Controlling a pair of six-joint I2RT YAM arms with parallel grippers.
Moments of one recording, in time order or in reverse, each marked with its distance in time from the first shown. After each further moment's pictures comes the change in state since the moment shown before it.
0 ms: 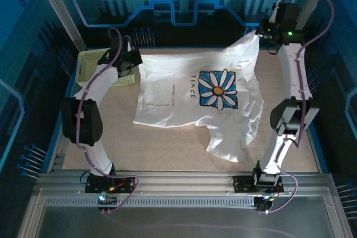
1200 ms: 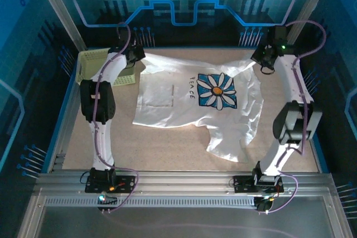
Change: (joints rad) left arm 0.026 0.380 0.381 -0.113 -0.079 0.026; right arm -0.006 -0.223 -0.478 -0.098 0.064 0.270
